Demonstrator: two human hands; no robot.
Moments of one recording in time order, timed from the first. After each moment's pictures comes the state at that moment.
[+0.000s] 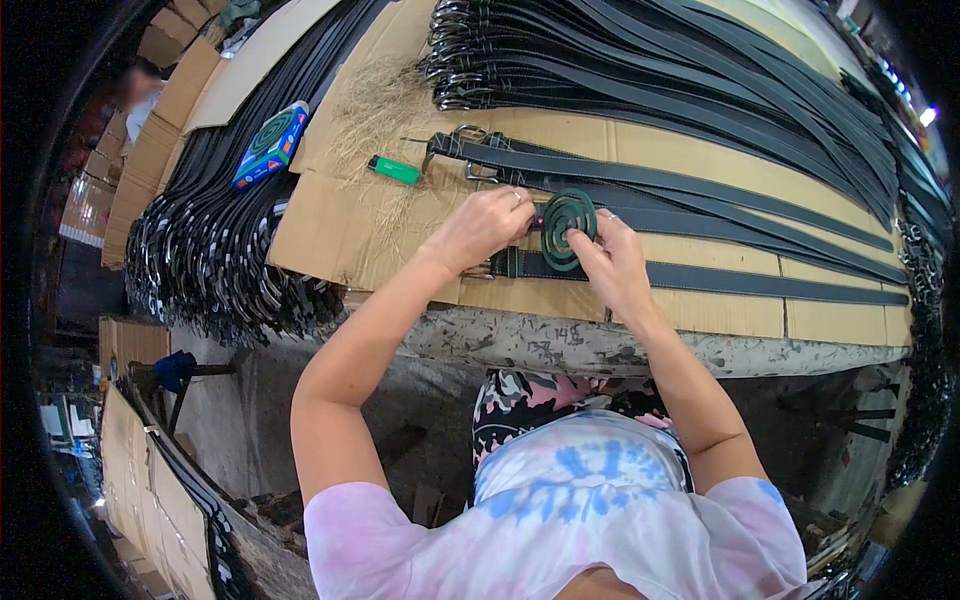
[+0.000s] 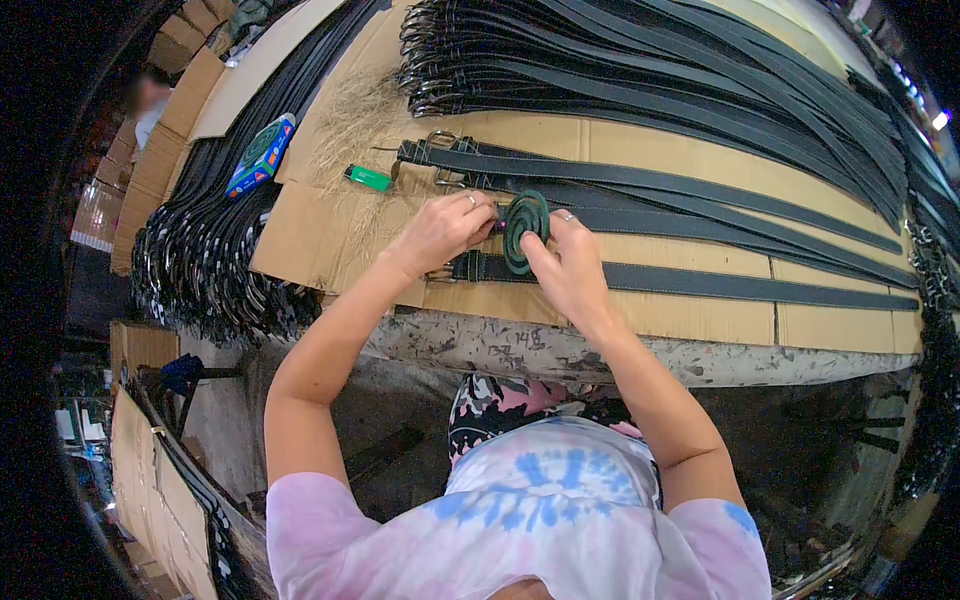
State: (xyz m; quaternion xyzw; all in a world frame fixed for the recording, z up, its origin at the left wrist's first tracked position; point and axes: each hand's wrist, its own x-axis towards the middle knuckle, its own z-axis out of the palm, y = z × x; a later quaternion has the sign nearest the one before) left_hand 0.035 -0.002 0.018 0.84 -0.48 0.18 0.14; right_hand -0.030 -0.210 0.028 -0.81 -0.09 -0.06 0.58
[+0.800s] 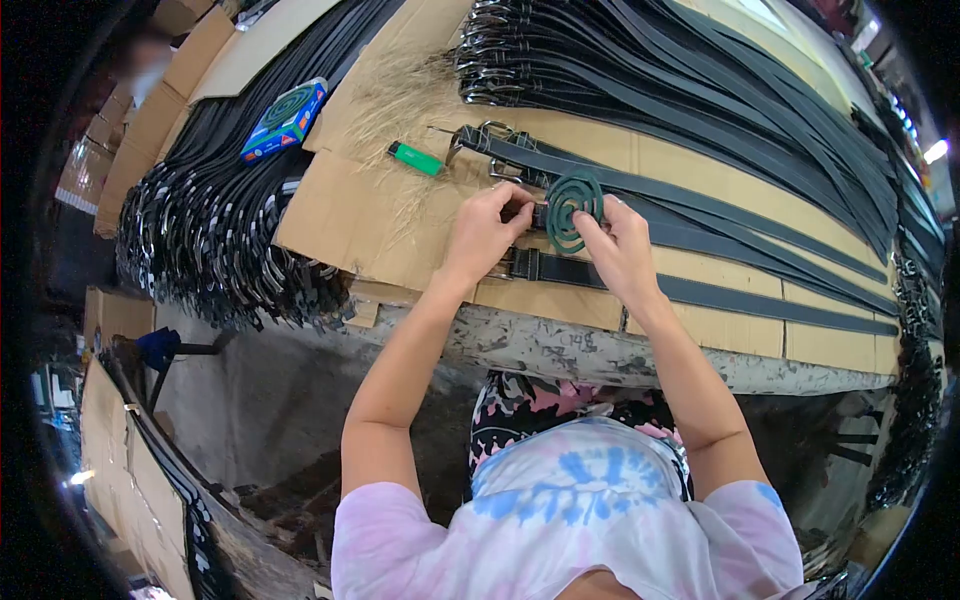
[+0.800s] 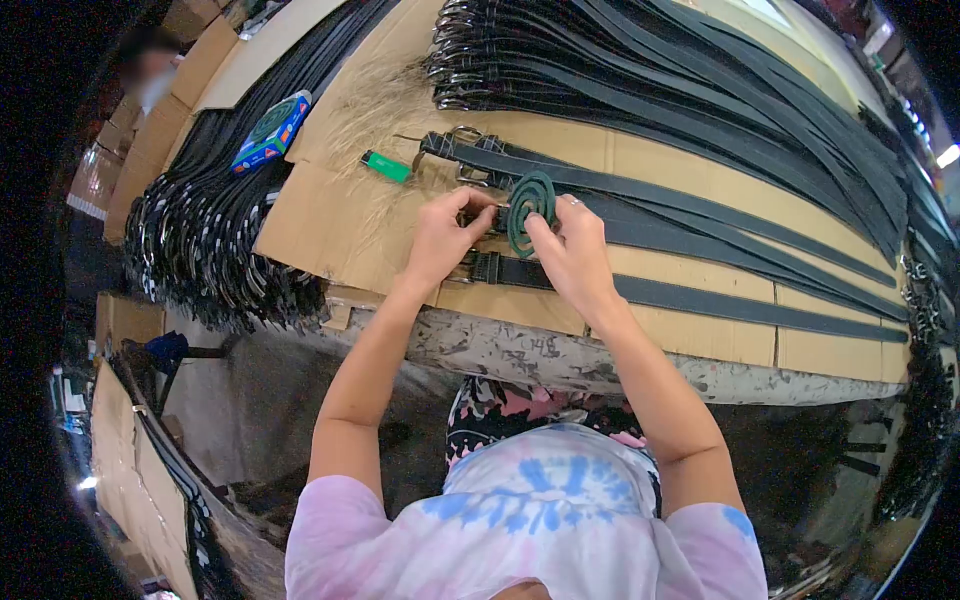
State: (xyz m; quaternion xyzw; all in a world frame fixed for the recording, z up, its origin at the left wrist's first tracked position) left_hand 0.013 0.001 0.003 0.85 -0.13 0.13 0.49; right_hand -0.012 -0.187 0.054 -0.81 -0.10 -0.04 0.58
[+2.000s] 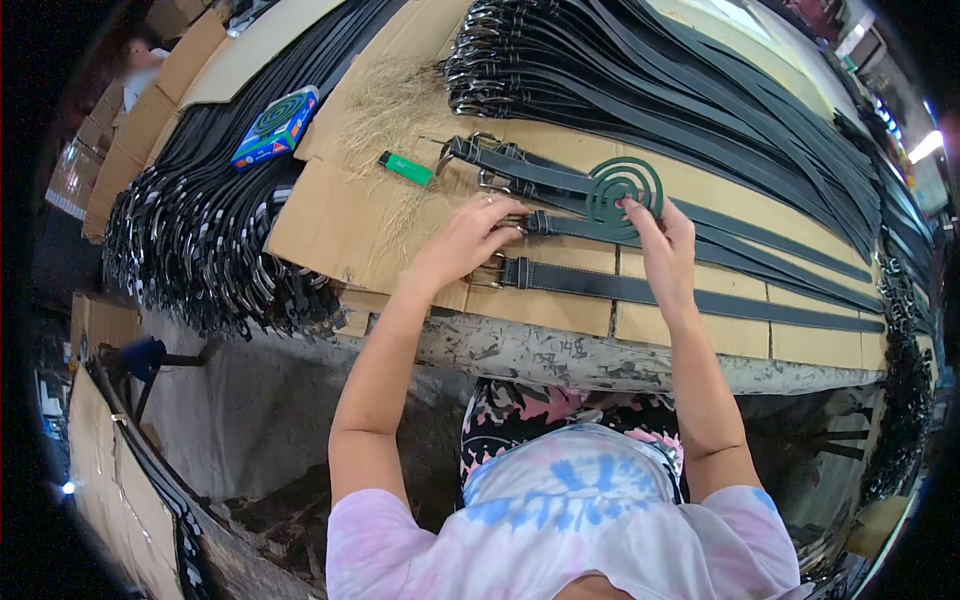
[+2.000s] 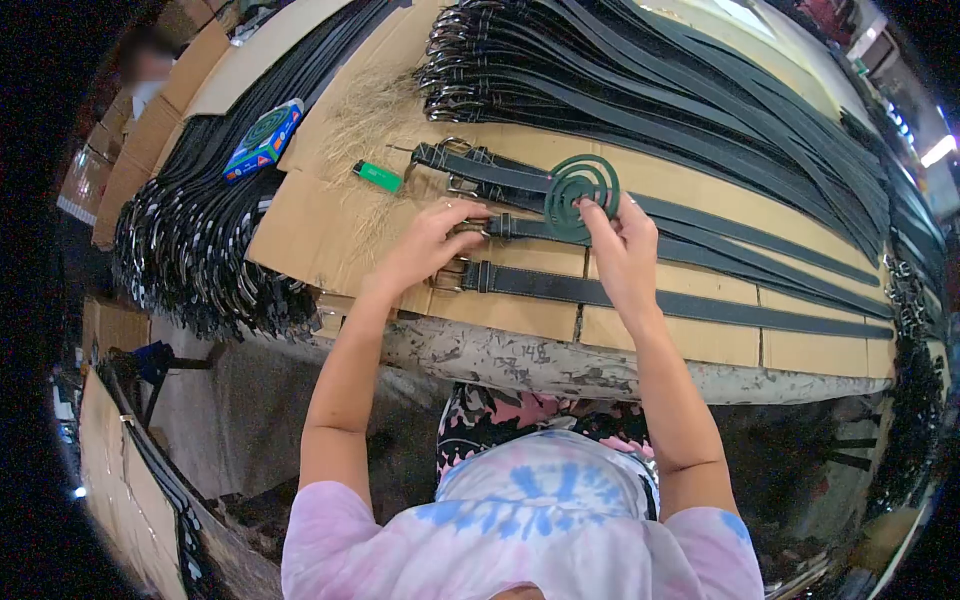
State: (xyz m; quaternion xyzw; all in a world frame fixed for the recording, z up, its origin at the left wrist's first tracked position) left_hand 0.023 0.028 0.005 0.86 -0.34 0.13 0.36; right_hand -0.005 -0.233 0.054 -0.79 -0.04 -0.15 0.59
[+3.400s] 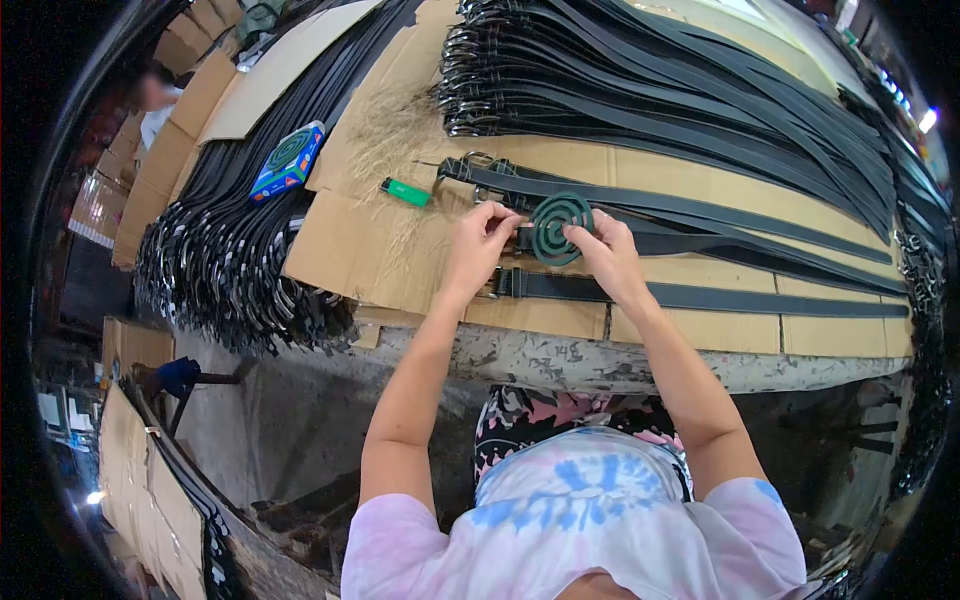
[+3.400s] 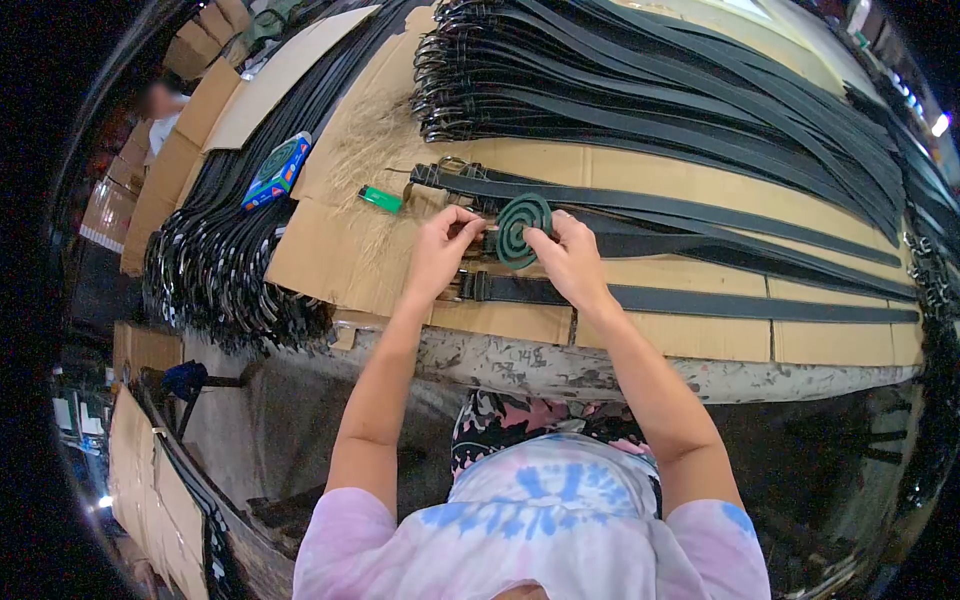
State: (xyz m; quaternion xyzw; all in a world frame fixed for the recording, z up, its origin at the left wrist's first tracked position) left_hand 0.021 -0.007 -0.001 0.80 -0.08 0.06 0.59; right_hand 0.005 -0.213 0.018 -0.74 -0.05 0.01 0.67
